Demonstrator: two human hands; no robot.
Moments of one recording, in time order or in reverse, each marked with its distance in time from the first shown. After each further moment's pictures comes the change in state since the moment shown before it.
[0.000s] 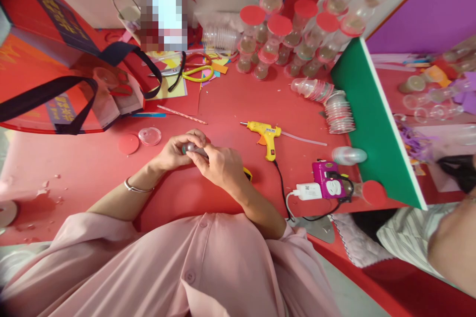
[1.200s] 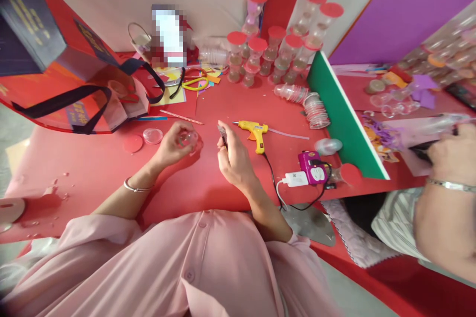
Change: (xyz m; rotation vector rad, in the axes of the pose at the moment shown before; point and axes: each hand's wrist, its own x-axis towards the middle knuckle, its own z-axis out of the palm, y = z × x) left_hand -0.007 0.015 0.010 0.572 0.232 0.144; right_hand -0.039 0.031 -0.023 0.596 0.338 -0.102
